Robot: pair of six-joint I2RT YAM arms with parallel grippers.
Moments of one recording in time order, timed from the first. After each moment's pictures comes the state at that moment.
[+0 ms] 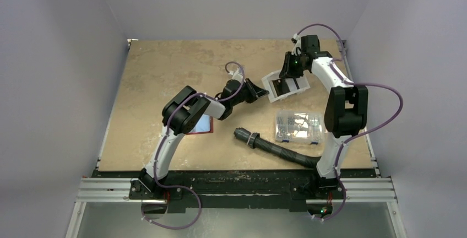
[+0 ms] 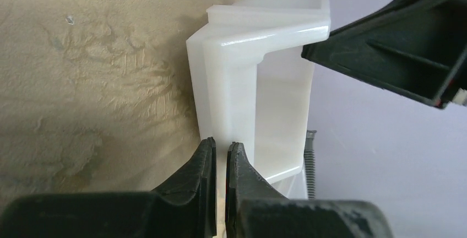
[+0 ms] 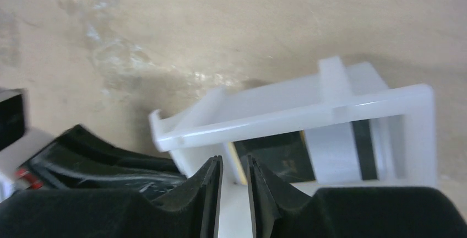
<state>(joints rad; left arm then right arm) -0.68 2.36 1.30 0.88 0.24 -1.16 0.08 1.95 1.59 -0.56 -0.32 0.21</state>
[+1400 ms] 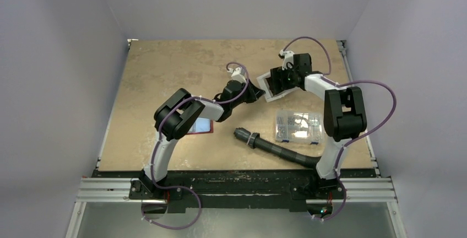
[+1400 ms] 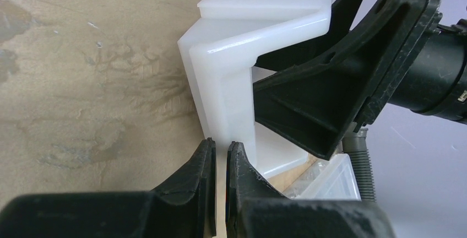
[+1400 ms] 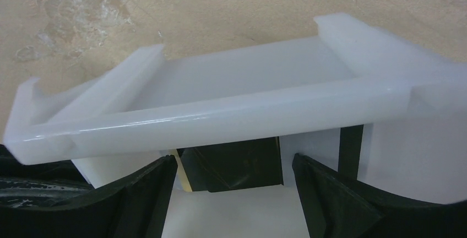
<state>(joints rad) -0.73 2.19 1.17 0.80 0.06 -0.85 0.13 1.90 1.24 -0.17 -0.30 -0.08</state>
